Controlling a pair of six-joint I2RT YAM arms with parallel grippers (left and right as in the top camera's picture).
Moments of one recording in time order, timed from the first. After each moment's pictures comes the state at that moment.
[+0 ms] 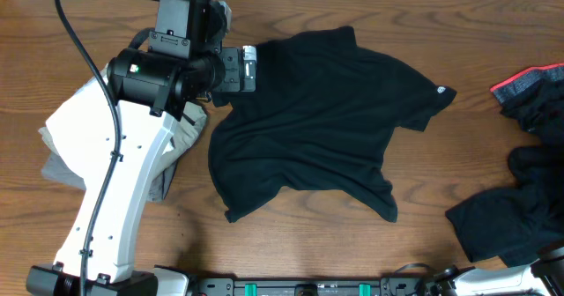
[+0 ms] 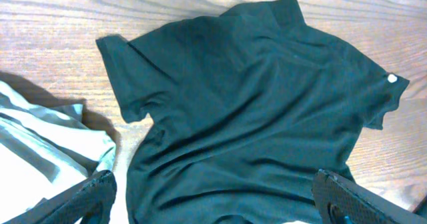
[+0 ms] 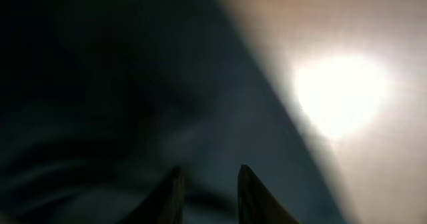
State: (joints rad) left arm -0.27 1.55 1.71 -1.09 0.12 -0.25; right arm -1.14 1.77 1.16 -0.87 -0.06 0.40
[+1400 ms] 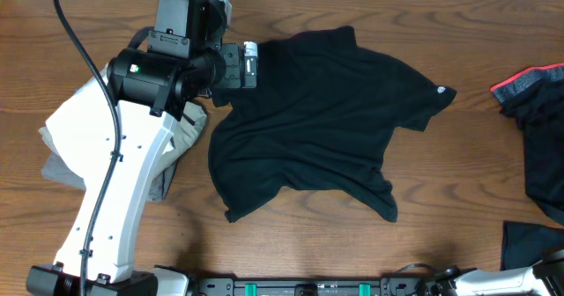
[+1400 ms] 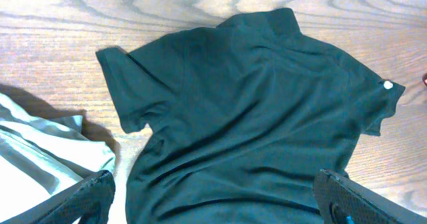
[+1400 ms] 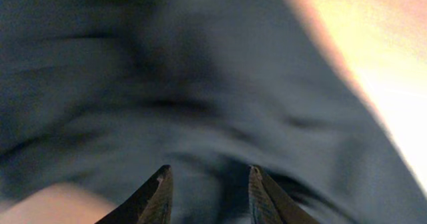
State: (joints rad) left arm -0.27 1.55 1.71 -1.06 0.12 -0.24; right arm -1.19 1.77 1.34 -0.72 -0.20 0.29
